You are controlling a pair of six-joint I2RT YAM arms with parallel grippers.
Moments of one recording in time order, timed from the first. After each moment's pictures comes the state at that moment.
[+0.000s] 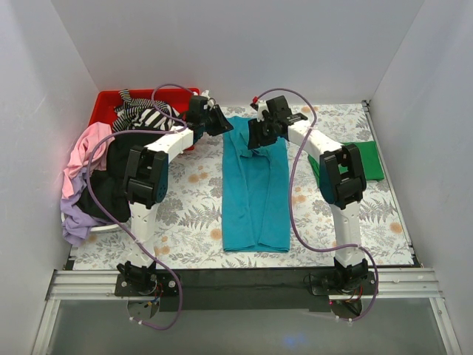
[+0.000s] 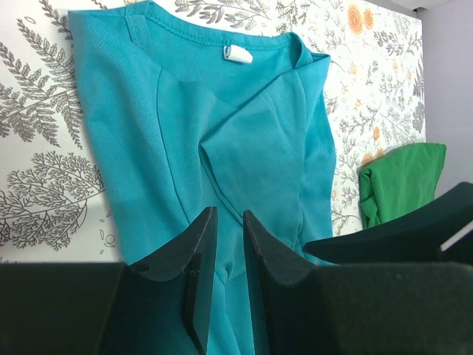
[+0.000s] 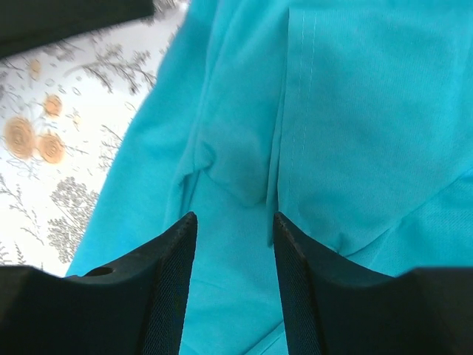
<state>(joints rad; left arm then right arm) -0.32 2.22 1.74 -0.06 0.31 -0.64 0.43 2.20 1.81 -0.48 -0.36 0.07</state>
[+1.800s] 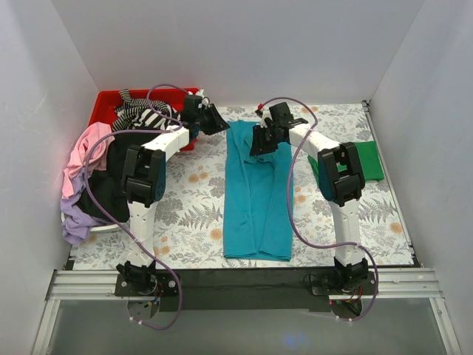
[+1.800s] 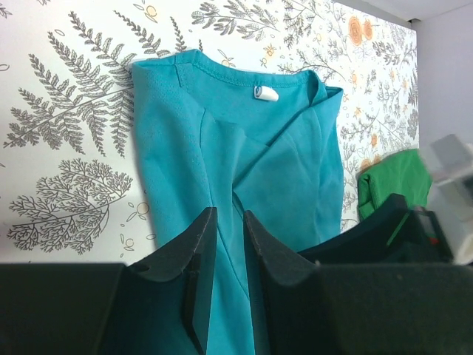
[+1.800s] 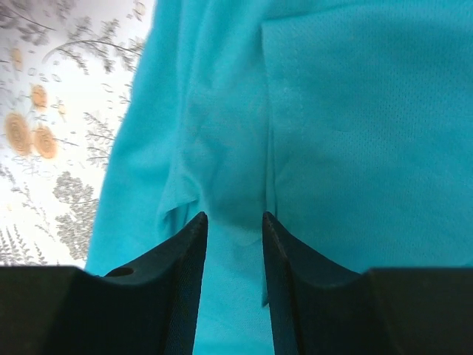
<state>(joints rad) -0.29 2.23 1.75 -0.04 0.34 -0.65 0.40 2.26 1.78 -0.47 -0.45 0.19</state>
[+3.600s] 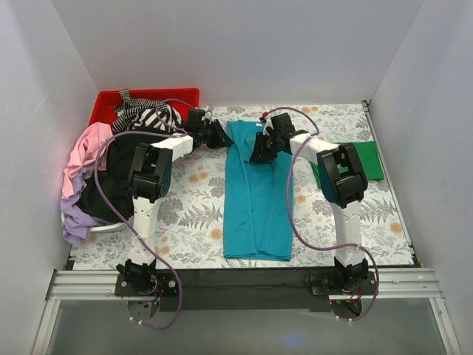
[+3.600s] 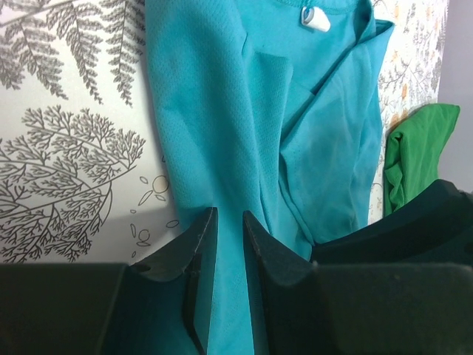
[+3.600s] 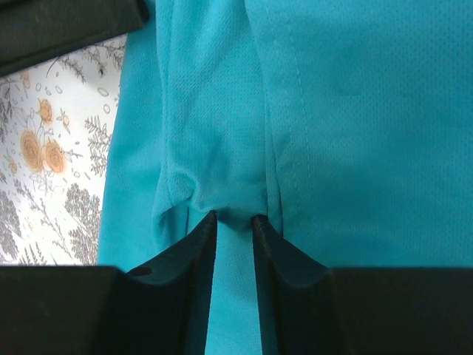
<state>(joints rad) -0.29 2.35 1.70 0.01 0.48 -0.67 0.40 2.20 1.57 -0.25 -0.45 0.34</state>
